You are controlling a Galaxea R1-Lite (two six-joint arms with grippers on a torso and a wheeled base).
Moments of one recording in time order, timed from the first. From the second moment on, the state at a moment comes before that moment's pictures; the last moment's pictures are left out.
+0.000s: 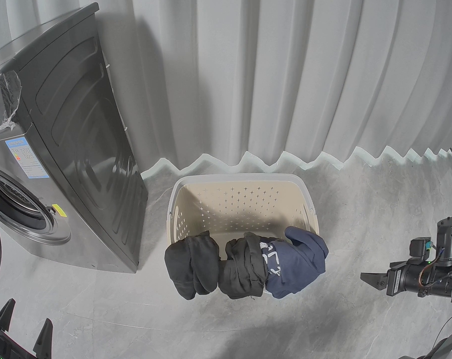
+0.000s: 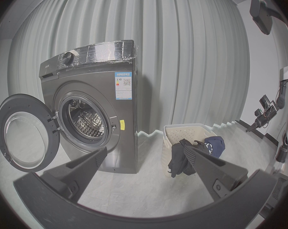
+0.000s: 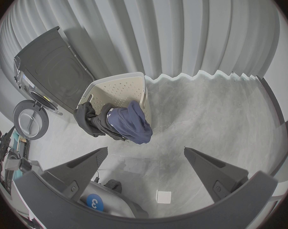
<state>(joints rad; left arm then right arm) 0.00 0.02 -0.02 0.00 -0.02 -0.02 0.20 1.41 -0.19 -0.58 0.08 0.13</state>
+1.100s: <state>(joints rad) 0.00 0.02 -0.02 0.00 -0.02 -0.02 0.31 1.97 -0.37 -0.94 0.04 0.16</state>
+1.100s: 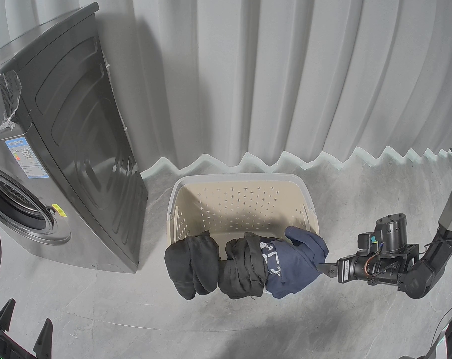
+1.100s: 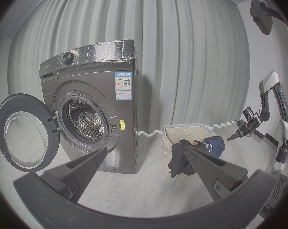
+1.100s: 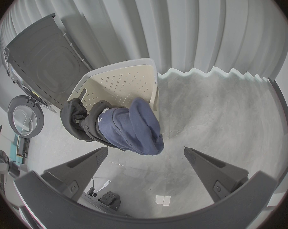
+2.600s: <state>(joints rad) 0.00 0.02 -0.02 0.00 -0.02 -0.02 0.40 2.29 -0.61 -1.04 0.01 0.19</state>
